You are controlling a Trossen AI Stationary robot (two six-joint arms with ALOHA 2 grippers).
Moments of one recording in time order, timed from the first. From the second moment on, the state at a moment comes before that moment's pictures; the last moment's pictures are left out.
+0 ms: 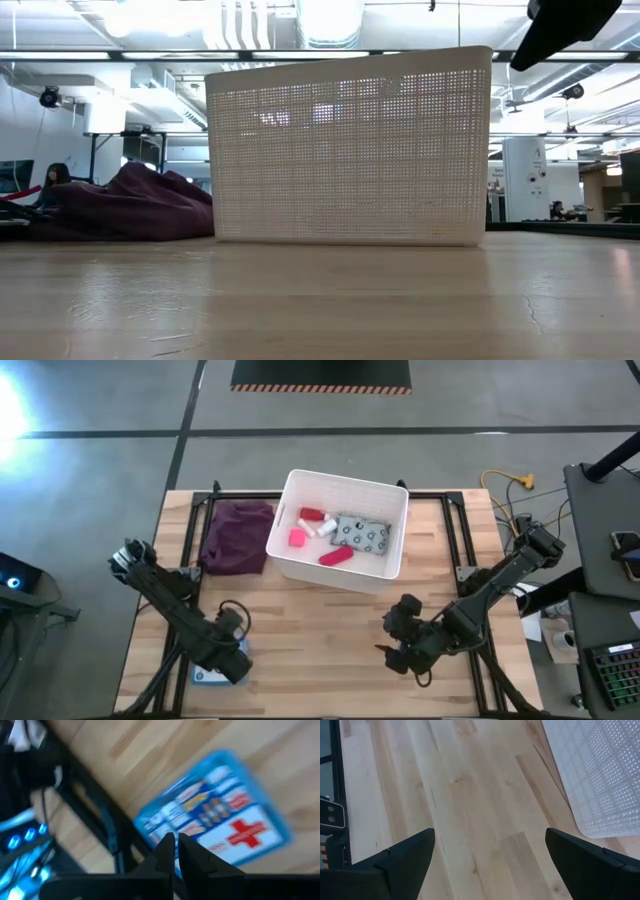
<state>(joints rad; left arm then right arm) -0.75 1.61 1.40 -1.57 0.08 -1.61 0.69 1.49 1.15 -0.77 0.53 0.96</state>
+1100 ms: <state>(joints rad) -0.77 1.56 1.24 -1.06 -0.39 -1.74 0.68 1.49 1.12 -0.74 0.47 0.99</state>
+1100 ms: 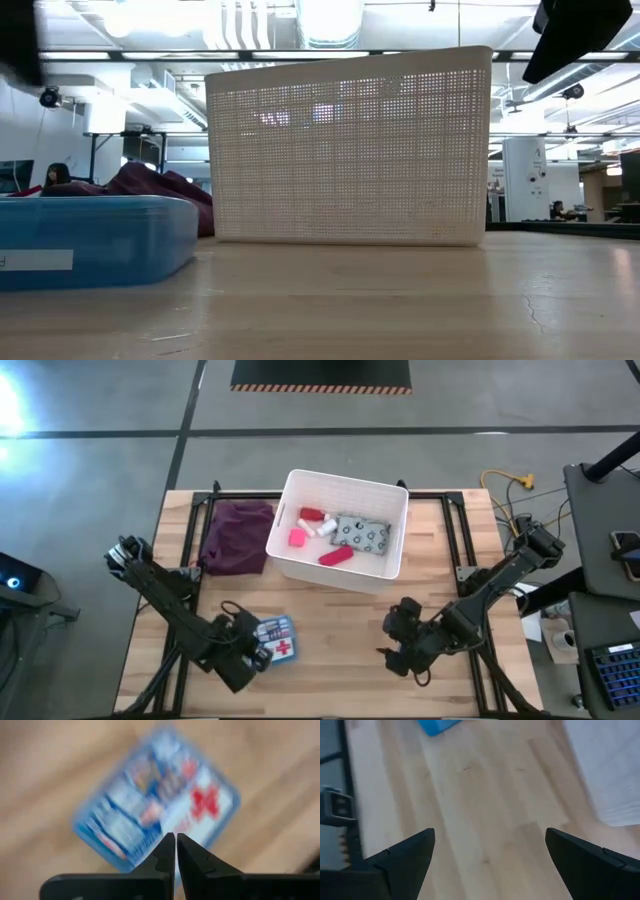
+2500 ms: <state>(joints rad) -0.74 1.58 0.80 -0.64 -0.51 -2.15 0.70 1.62 0.83 -0.14 0.34 1.62</state>
